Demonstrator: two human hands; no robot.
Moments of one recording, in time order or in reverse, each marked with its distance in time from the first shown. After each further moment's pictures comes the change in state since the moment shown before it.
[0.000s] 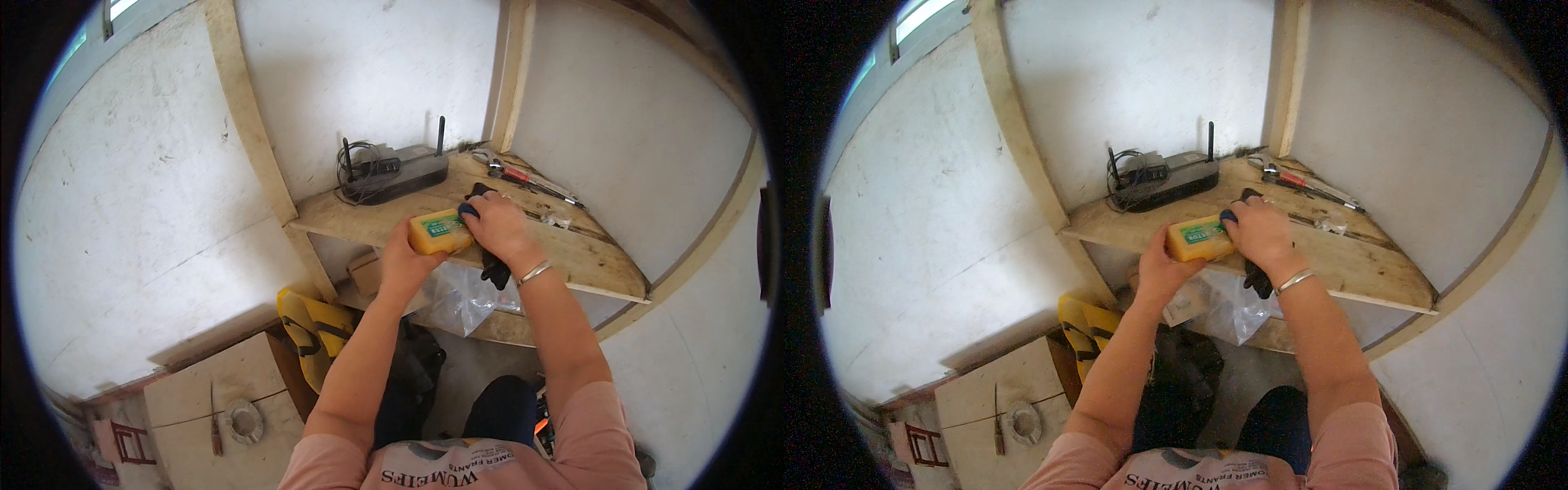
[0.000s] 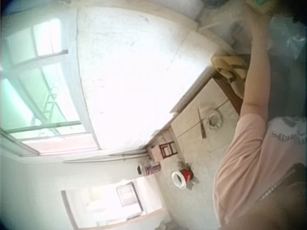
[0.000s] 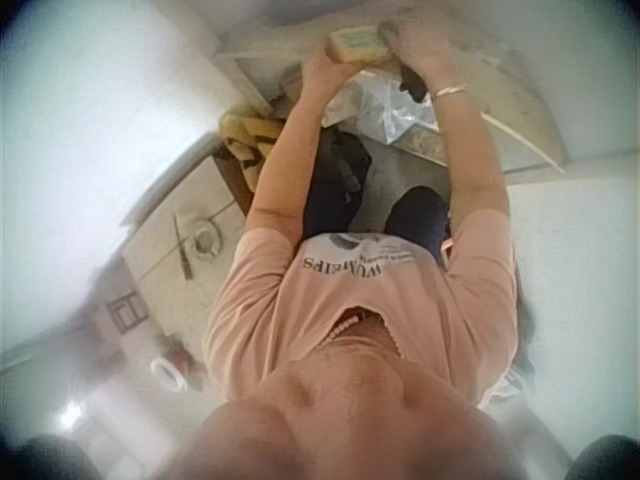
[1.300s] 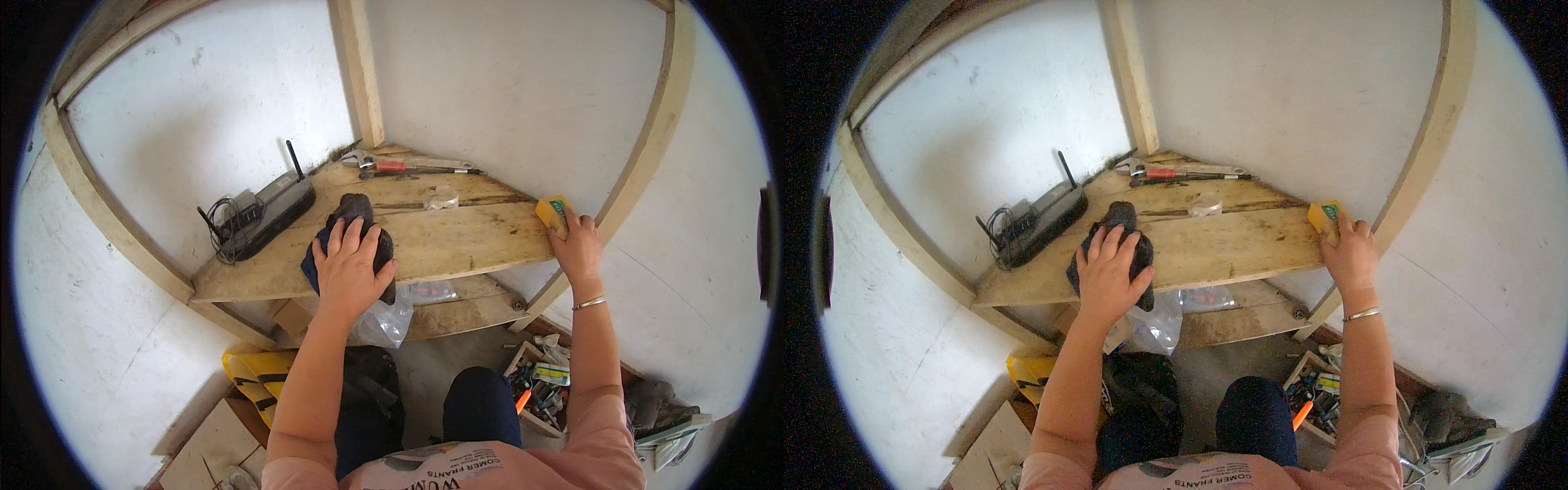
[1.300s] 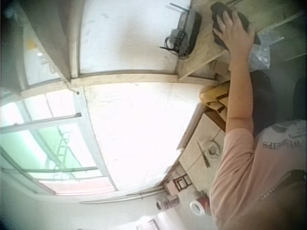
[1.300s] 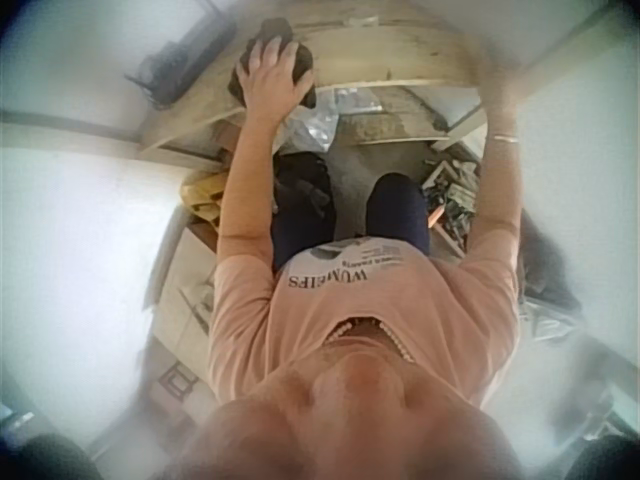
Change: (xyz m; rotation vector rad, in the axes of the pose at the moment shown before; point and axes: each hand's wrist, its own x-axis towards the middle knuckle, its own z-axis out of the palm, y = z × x) left_hand 0.004 0.046 0.079 0.821 -0.259 0.607; right_hand -0.182 0.191 -0.085 -0.377 0.257 0.822
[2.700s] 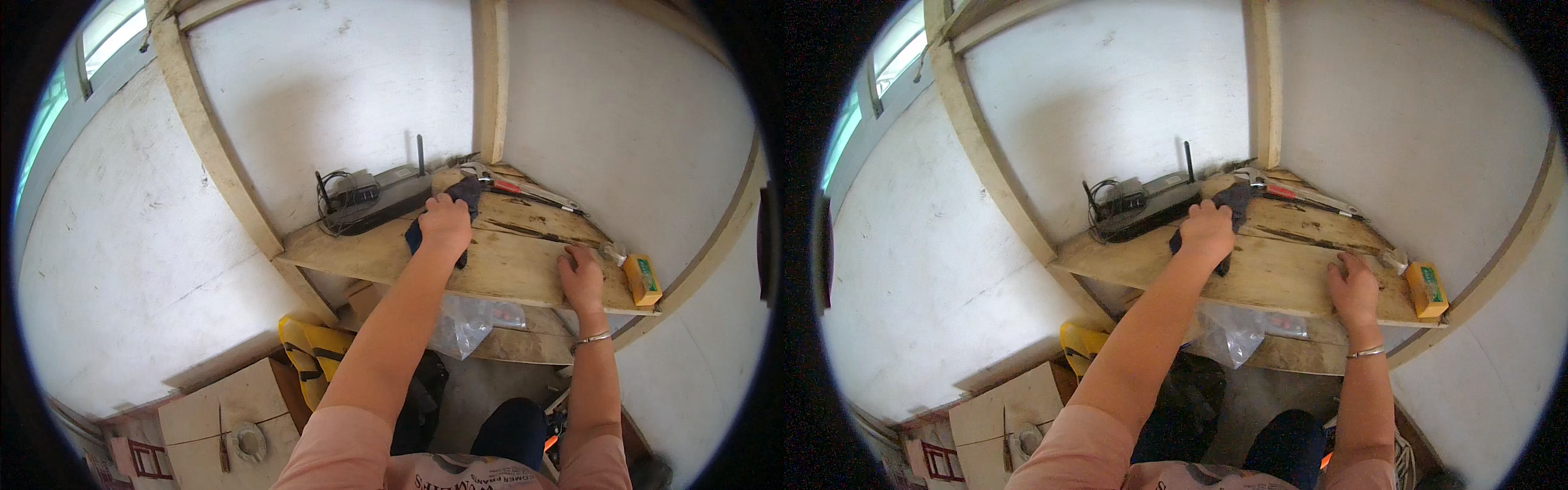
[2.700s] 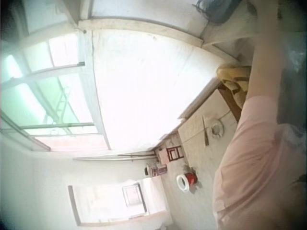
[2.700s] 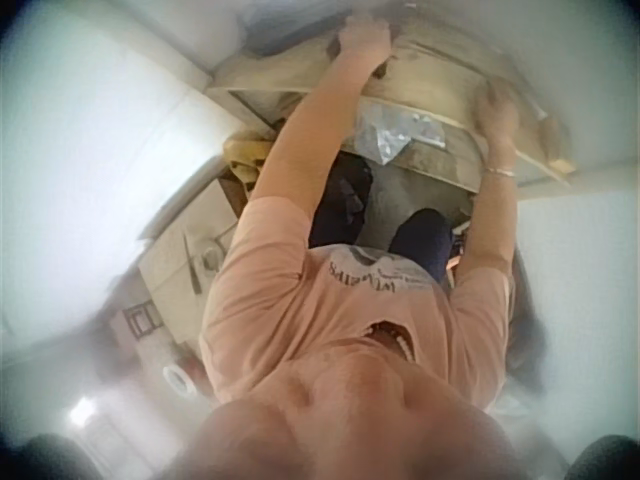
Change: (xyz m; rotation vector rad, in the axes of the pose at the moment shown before) left_hand 0.077 -0.035 0.008 0.074 -0.357 -0.323; right_hand -0.014 -0.120 0.043 0.686 -0.176 -0.271
